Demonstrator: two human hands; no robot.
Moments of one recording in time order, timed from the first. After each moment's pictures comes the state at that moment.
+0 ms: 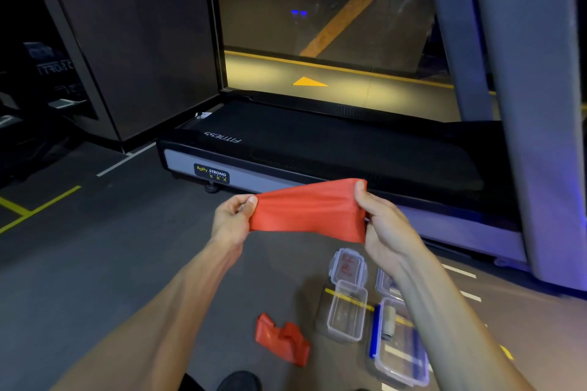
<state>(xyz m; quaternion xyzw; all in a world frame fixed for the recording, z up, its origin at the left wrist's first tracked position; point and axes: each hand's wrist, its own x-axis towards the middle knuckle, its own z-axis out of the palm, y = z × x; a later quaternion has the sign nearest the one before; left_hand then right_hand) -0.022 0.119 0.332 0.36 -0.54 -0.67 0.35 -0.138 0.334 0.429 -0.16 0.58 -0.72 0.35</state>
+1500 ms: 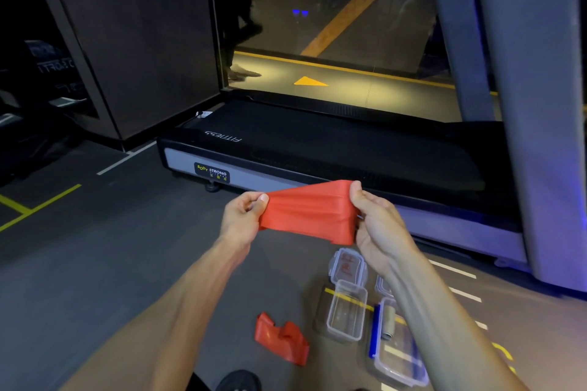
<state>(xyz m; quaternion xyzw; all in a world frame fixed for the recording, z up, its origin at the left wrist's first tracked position) -0.030 0.130 0.334 0.33 -0.57 -0.67 0.35 -0.121 0.327 0.436 -0.12 0.58 -0.74 0.33</state>
